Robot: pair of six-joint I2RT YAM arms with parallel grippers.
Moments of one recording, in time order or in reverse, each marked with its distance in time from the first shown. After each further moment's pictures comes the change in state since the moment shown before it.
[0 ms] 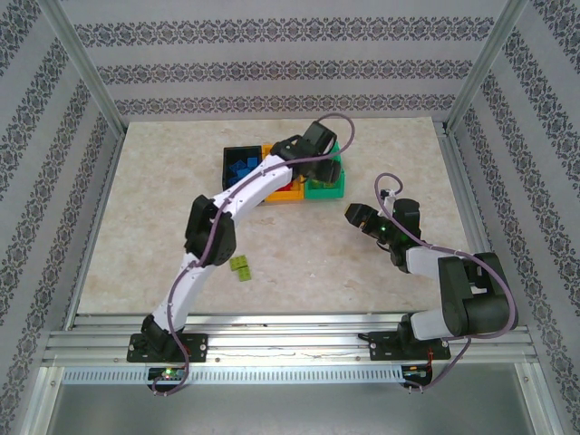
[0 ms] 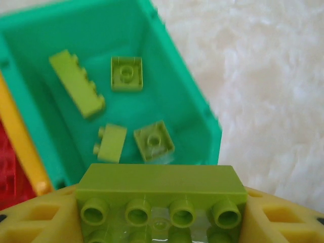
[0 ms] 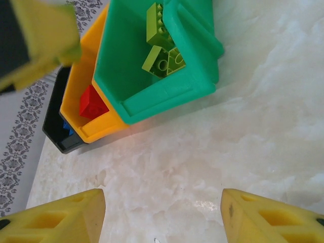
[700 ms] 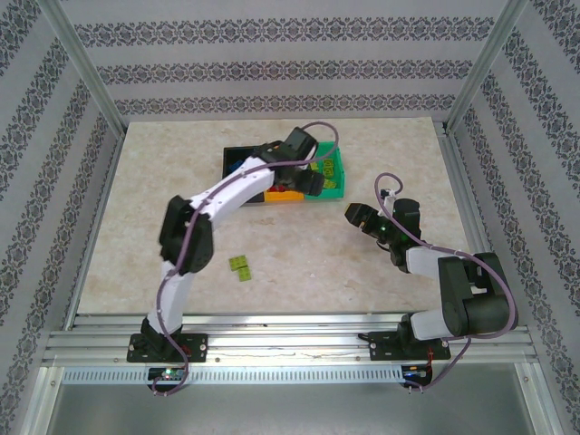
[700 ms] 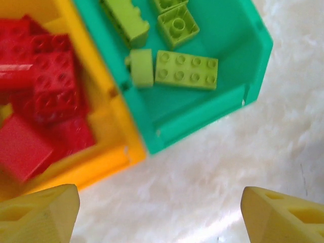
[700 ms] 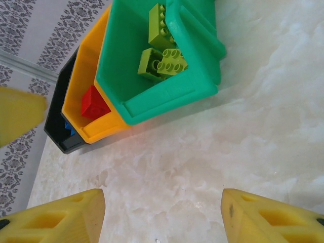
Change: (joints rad) left arm 0.026 -0.349 -0.513 0.006 0.003 0.038; right arm 0.000 0.000 0.000 0.006 -0.006 0.001
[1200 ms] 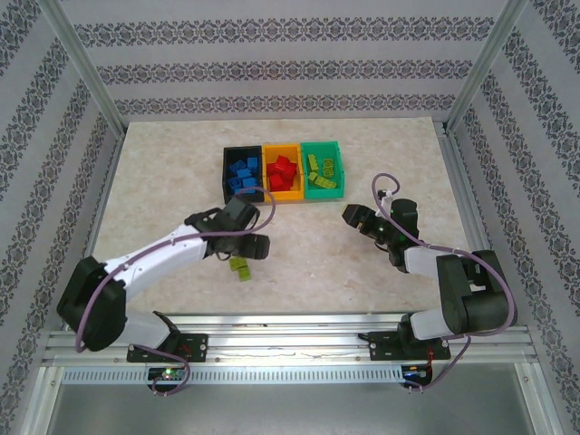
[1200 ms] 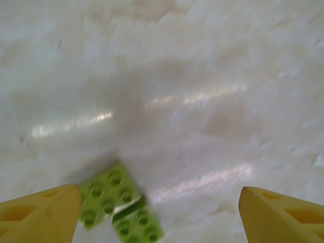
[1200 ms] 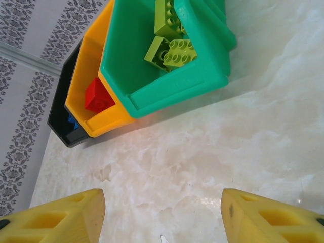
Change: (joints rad) left arm -0.010 -0.737 -1.026 0.156 0.004 -0.207; right arm 0.021 0.016 0.000 0.013 -0.010 0.004
